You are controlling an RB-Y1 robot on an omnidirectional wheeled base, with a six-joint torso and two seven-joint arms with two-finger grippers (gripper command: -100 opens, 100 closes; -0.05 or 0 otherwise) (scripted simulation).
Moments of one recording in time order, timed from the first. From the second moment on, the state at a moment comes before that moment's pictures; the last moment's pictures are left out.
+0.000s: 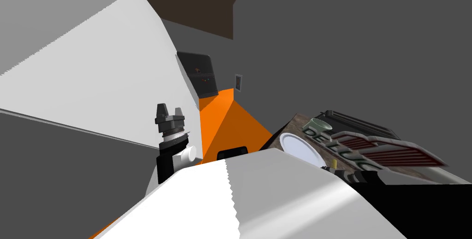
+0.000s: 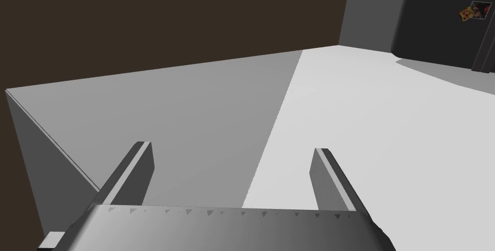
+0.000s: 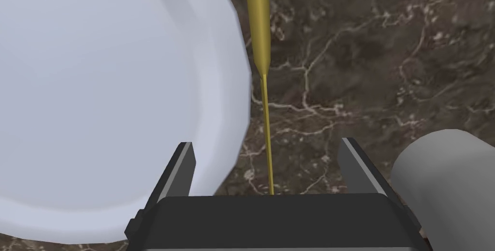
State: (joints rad) left arm 0.45 -0.04 0.07 -2.24 0.03 -0.49 -0.10; right arm 1.75 -1.43 -0.45 -1.84 1.49 -0.44 0.82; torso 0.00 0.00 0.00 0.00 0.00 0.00
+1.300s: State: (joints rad) left arm 0.45 -0.04 0.07 -2.24 0.03 -0.49 -0.10; right arm 1.71 -1.45 -0.42 -1.77 1.49 -0.42 0.80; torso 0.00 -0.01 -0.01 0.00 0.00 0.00
